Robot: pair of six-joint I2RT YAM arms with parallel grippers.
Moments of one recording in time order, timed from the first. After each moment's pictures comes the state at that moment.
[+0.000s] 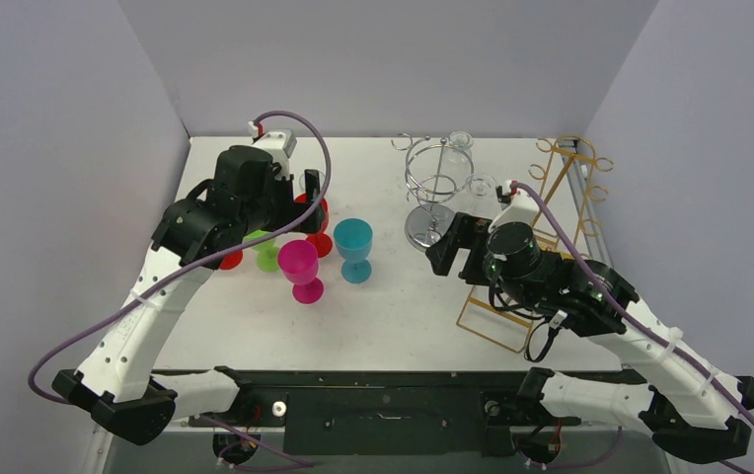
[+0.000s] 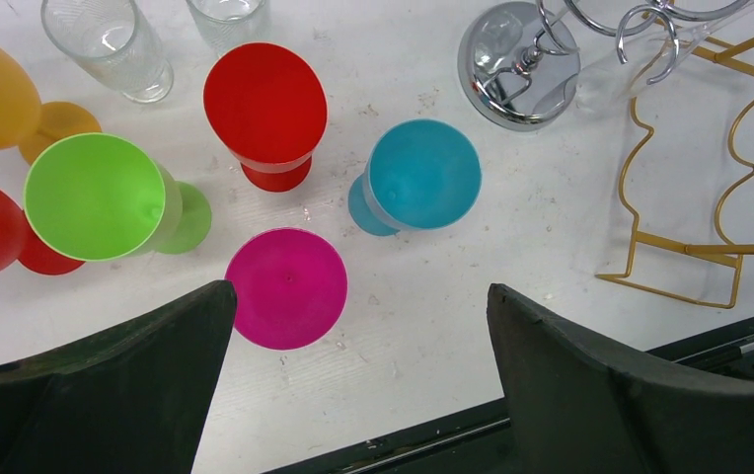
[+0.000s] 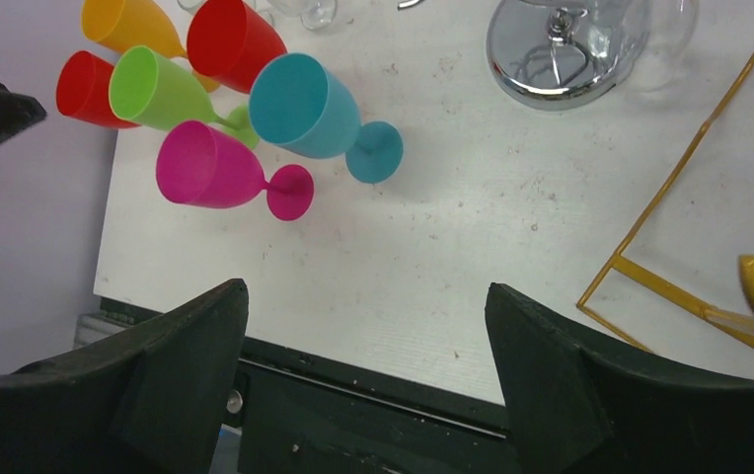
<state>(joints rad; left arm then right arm) -0.54 1.23 1.59 -1.01 -0.13 -0.35 0.95 0.98 1.37 -0.97 0.42 0.82</state>
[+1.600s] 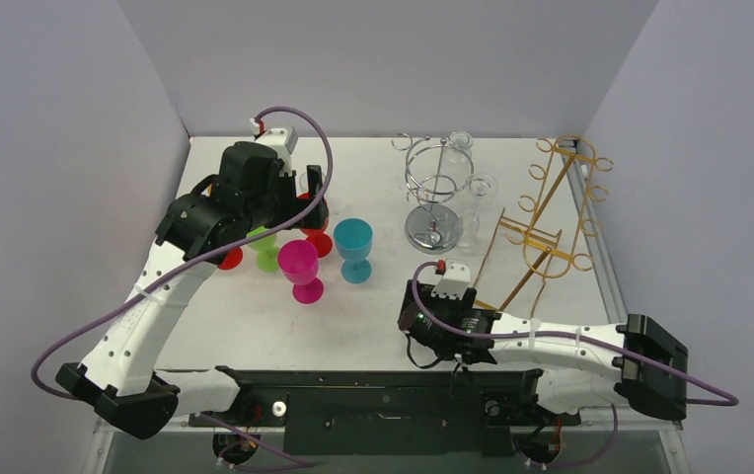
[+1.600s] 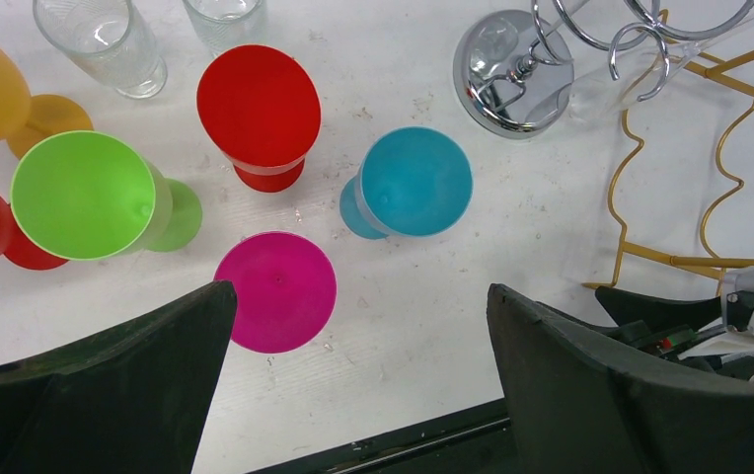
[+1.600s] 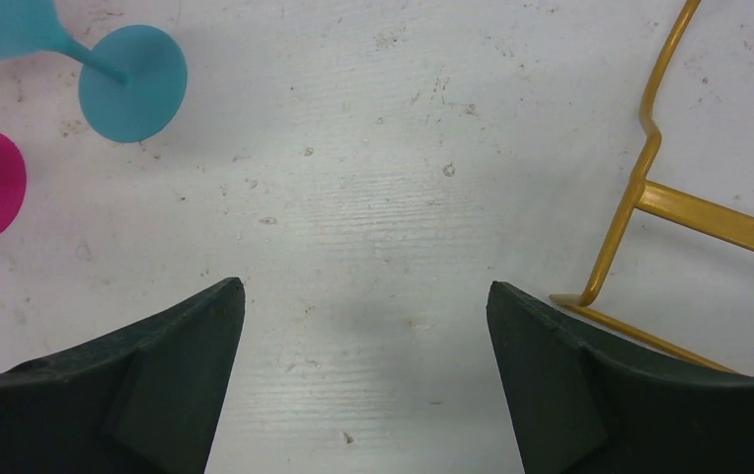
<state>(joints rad) -0.55 1.25 1.63 -1.02 -0.15 -0.39 1.21 1.20 0.69 -0.52 0.81 1.11</state>
